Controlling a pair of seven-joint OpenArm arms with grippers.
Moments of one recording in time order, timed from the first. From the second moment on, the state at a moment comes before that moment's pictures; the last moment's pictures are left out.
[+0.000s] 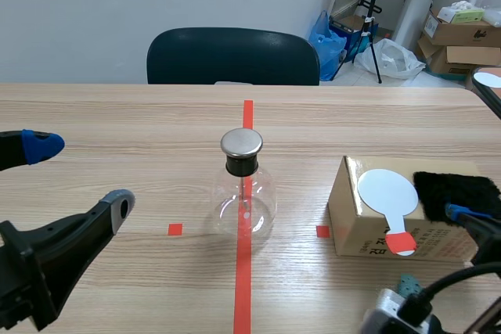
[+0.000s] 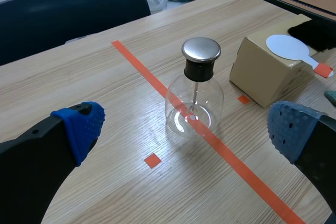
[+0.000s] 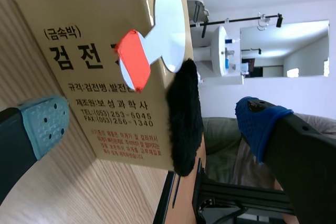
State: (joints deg) left arm 47.8 -32.9 -8.7 119.8 -21.1 -26.3 -9.7; right arm -41.9 16.8 -6.9 89.7 -65.1 -31.6 4.5
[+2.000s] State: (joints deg) left arm 47.8 -32.9 -8.7 119.8 -21.1 -26.3 -9.7; right arm -35.2 13.0 -11.4 85.0 -77.1 -33.0 -4.0
